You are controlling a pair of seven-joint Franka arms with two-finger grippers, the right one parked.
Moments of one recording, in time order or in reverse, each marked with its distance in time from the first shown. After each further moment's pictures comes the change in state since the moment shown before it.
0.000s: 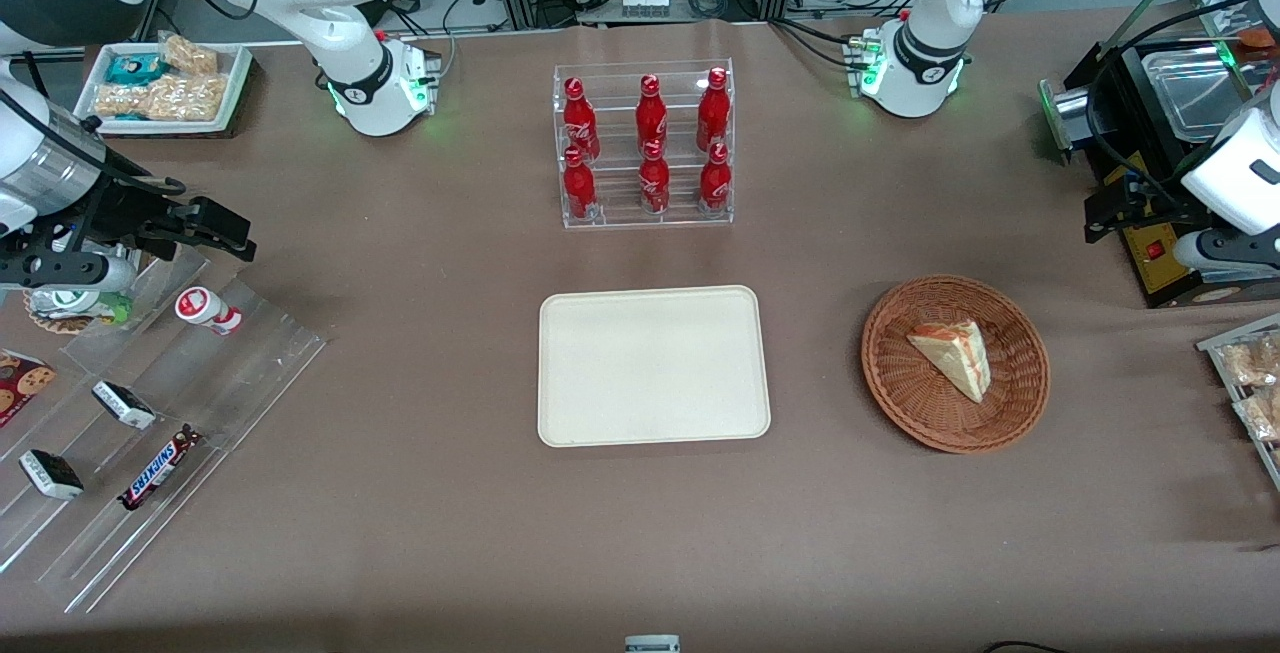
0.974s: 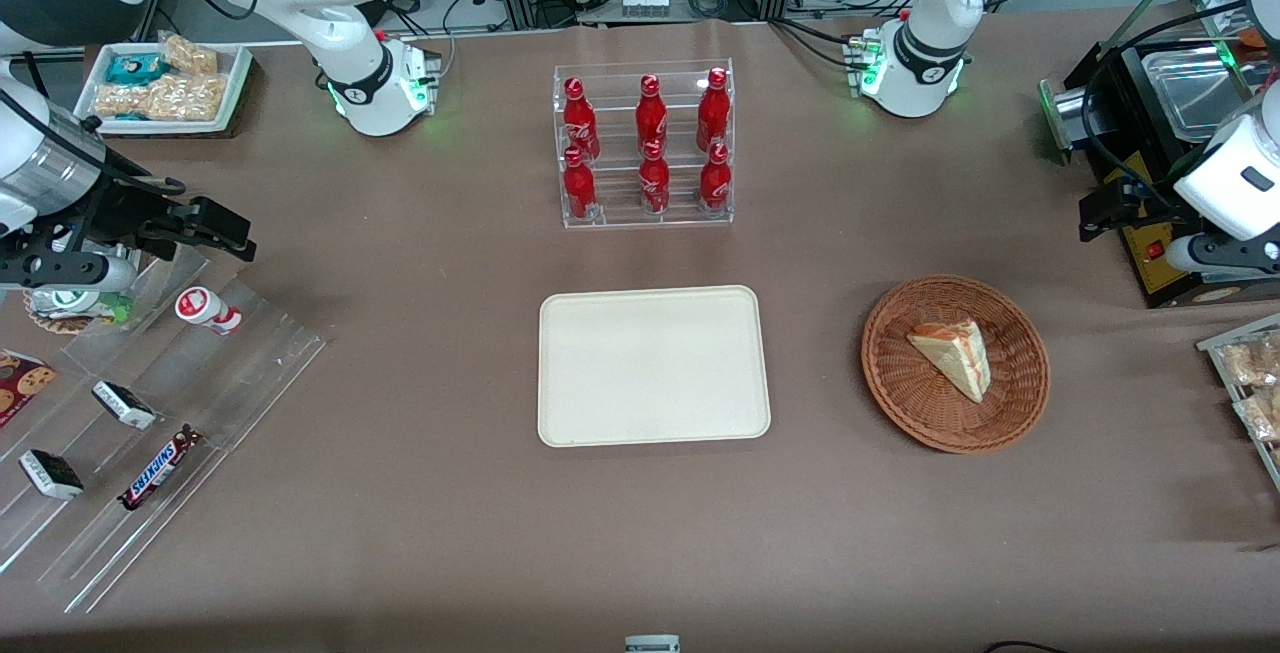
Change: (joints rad) arm 0.000 0.009 -0.002 -0.005 0.000 -0.019 -0.013
